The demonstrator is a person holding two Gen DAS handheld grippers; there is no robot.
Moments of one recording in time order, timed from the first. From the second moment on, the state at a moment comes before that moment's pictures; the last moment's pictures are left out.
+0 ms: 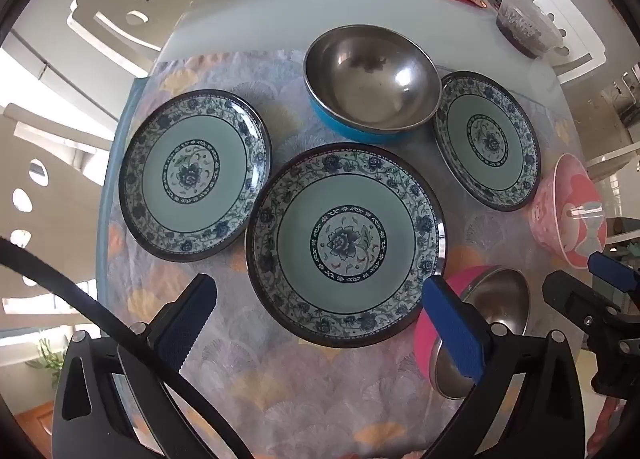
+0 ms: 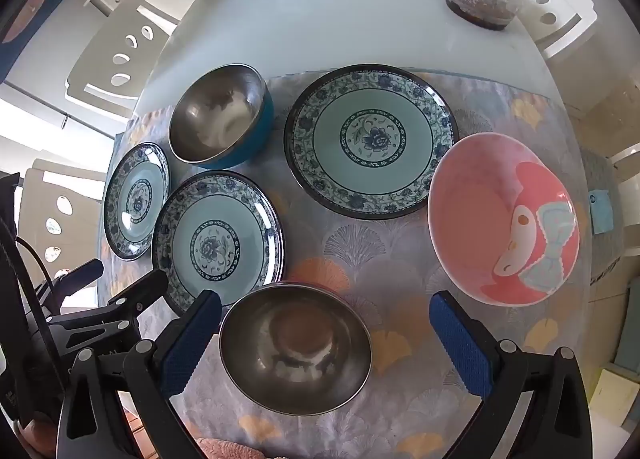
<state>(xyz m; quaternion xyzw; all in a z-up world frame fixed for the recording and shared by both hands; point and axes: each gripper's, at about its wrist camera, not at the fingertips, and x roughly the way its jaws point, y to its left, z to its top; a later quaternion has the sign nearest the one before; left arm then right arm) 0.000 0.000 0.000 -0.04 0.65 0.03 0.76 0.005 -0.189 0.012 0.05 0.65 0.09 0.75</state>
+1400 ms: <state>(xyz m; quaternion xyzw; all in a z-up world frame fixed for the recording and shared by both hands) 0.000 0.010 -0.026 -0.03 0.67 0.04 0.74 0.008 -0.190 0.001 0.07 0.67 0.09 0.74</state>
